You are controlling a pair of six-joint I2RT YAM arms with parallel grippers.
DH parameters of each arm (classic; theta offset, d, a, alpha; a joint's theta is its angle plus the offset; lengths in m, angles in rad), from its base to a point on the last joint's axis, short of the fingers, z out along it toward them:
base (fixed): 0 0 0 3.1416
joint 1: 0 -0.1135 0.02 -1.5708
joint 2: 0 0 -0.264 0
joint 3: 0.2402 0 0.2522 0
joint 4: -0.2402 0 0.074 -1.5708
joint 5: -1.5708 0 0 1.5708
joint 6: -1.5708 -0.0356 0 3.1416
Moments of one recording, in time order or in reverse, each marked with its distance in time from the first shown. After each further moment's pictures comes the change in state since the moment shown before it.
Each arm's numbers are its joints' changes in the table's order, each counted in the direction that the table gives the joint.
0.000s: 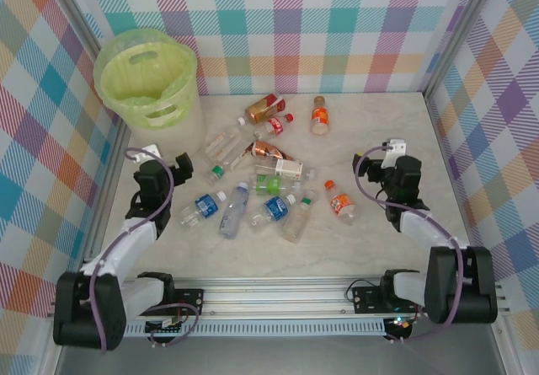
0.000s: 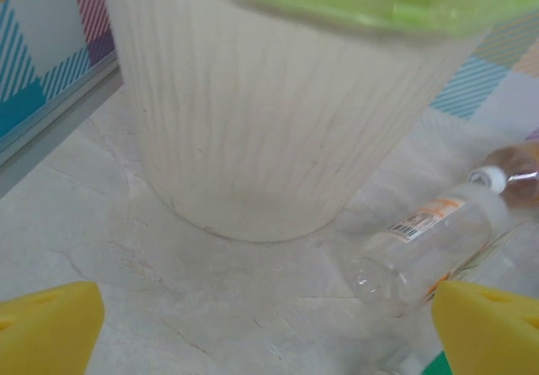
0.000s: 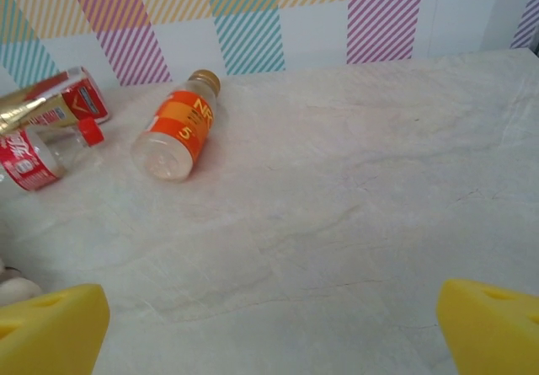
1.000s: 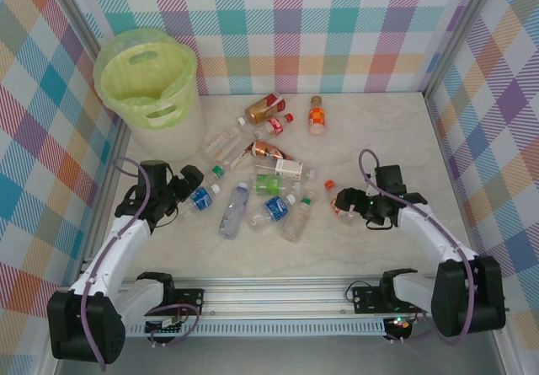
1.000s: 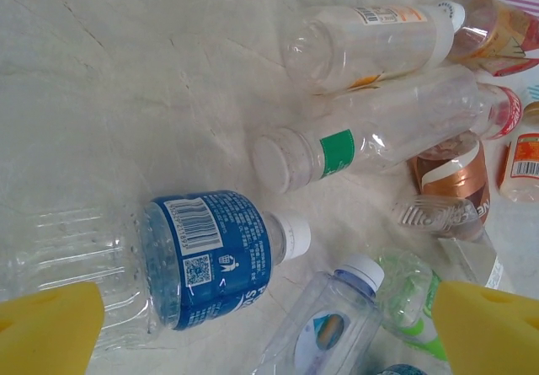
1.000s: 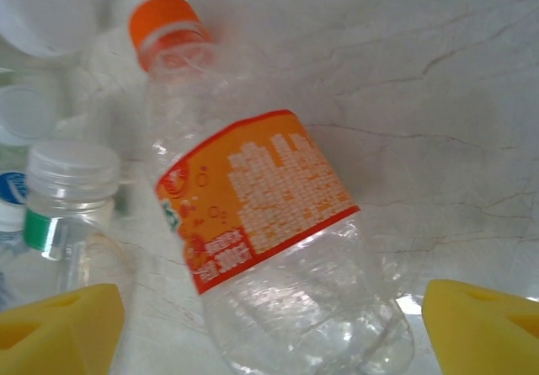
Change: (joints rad) left arm 0.001 0.033 0.135 -0.566 -0.406 0.476; right arm -0.144 -0.001 0.103 -0.879 0.174 -0.338
